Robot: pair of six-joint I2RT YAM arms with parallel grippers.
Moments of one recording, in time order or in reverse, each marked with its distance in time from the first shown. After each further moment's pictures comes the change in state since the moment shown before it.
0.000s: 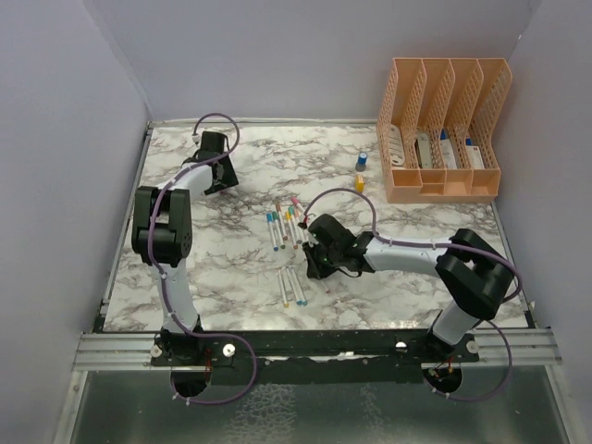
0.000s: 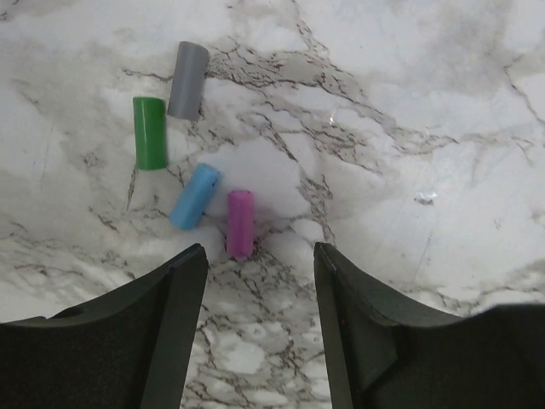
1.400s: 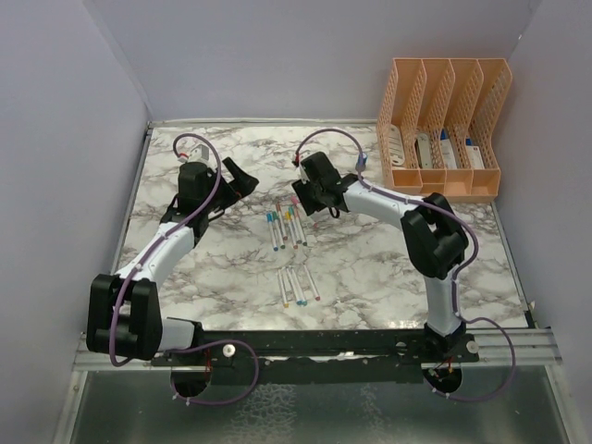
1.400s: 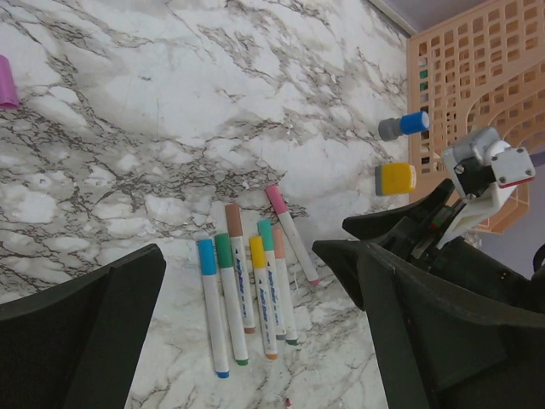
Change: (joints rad) left arm -0.062 -0.710 -0.640 0.426 0.374 -0.290; right arm -0.223 0.377 0.623 -0.154 0.217 -0.291
